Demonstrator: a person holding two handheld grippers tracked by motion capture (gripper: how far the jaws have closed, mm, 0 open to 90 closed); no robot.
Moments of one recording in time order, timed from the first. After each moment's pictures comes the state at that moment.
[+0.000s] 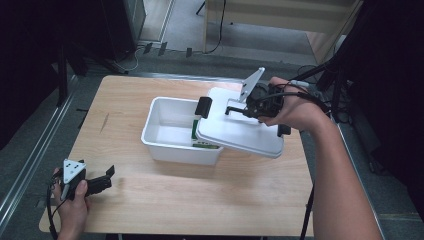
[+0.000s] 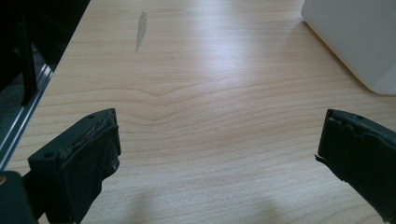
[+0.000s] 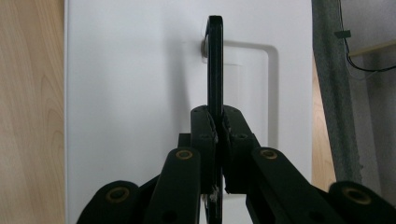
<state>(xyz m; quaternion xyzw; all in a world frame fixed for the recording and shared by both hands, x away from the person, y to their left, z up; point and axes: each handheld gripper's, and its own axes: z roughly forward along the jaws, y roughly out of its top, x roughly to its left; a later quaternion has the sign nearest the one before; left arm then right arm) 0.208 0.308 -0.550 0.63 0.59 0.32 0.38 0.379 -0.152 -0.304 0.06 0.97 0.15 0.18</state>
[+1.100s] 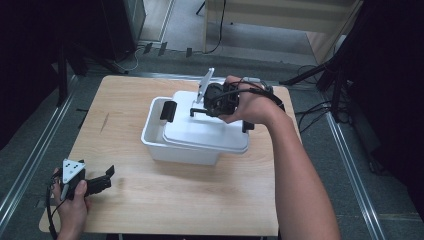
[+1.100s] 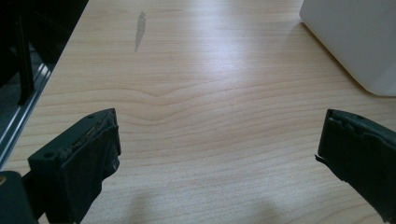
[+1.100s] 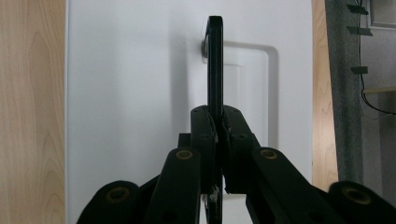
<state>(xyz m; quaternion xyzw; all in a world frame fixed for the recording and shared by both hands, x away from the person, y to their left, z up) 0.208 0.309 -0.550 0.63 0.59 0.32 0.39 0.391 -0.060 -0.324 0.01 0.98 0.16 0.16</state>
